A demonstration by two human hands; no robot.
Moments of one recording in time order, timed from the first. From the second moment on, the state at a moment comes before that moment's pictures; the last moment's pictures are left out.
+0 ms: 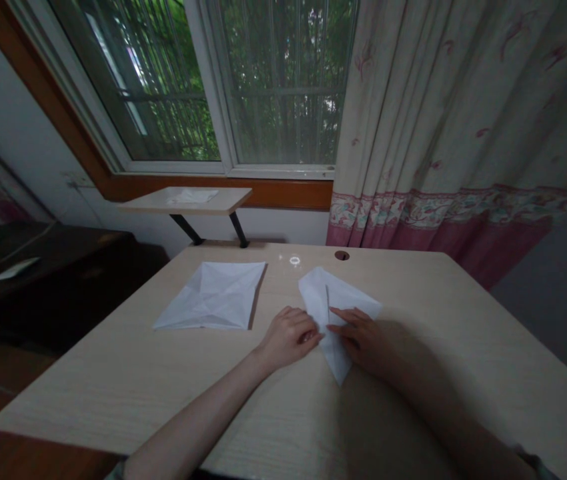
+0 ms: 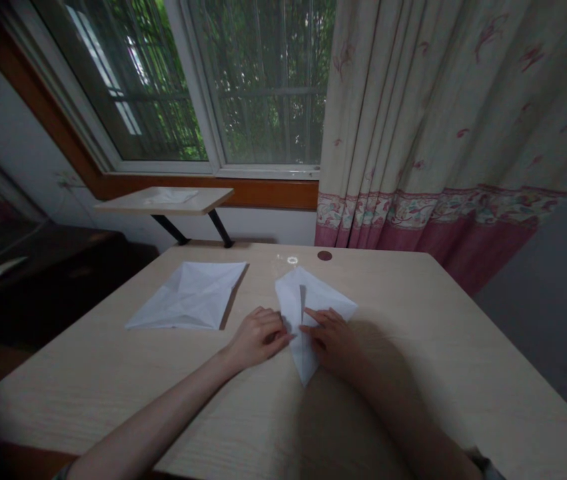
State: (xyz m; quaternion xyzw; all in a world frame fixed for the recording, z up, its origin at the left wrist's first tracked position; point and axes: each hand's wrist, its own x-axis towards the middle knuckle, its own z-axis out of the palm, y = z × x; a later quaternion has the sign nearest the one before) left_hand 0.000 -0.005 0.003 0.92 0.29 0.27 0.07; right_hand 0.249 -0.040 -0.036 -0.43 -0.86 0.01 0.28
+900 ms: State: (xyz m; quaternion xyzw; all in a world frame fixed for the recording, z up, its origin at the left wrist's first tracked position) left_hand 0.000 -0.010 0.009 0.88 0.32 0.36 0.00; right_hand 0.255 -0.026 -0.056 -0.47 -0.82 0.02 0.33
